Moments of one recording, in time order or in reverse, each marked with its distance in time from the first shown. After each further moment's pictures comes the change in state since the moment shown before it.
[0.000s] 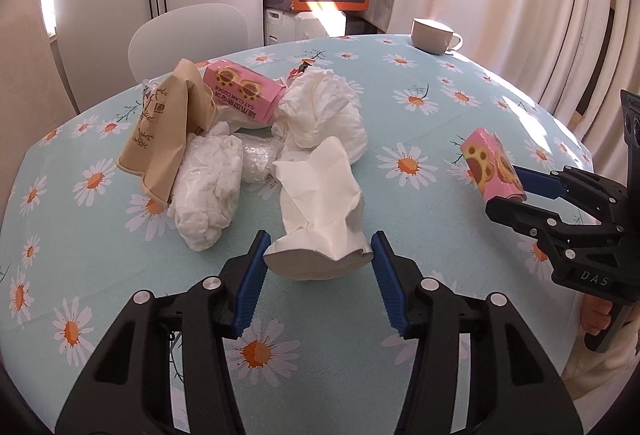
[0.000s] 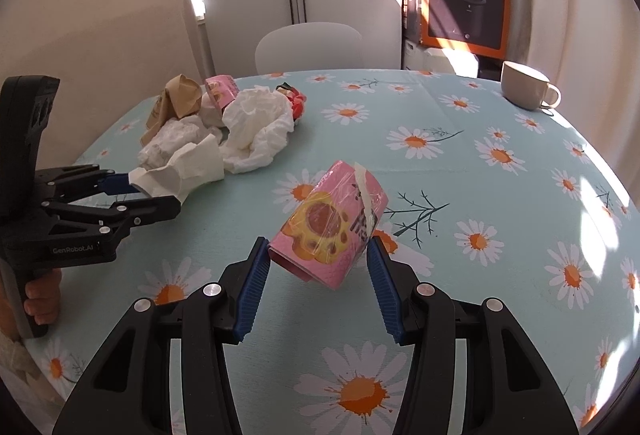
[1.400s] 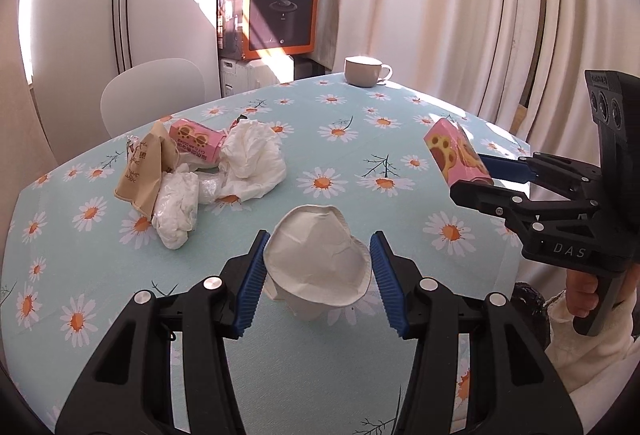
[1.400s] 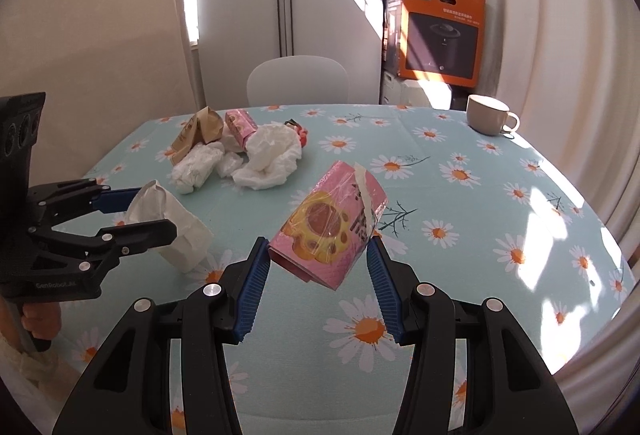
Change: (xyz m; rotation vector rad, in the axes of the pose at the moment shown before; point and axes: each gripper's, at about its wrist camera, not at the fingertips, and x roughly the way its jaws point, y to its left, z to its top) left arm -0.068 -0.044 -0.020 0.124 -0.158 -0.126; right arm -0.089 0.020 -0.020 0.012 -0.119 -0.103
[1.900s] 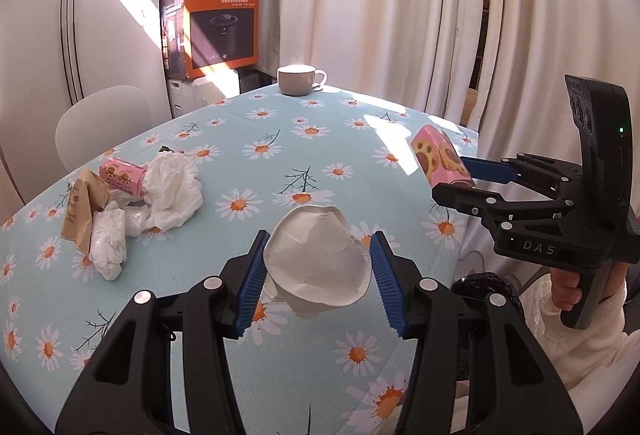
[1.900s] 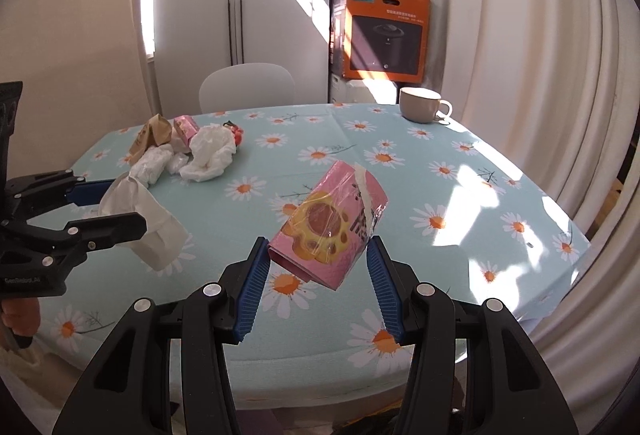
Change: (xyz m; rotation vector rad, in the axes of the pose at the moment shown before) left arm 0.000 -0.061 0.012 0.115 -0.022 -0.145; right arm -0.053 -0.046 -0.031 0.069 -0.013 -0.164
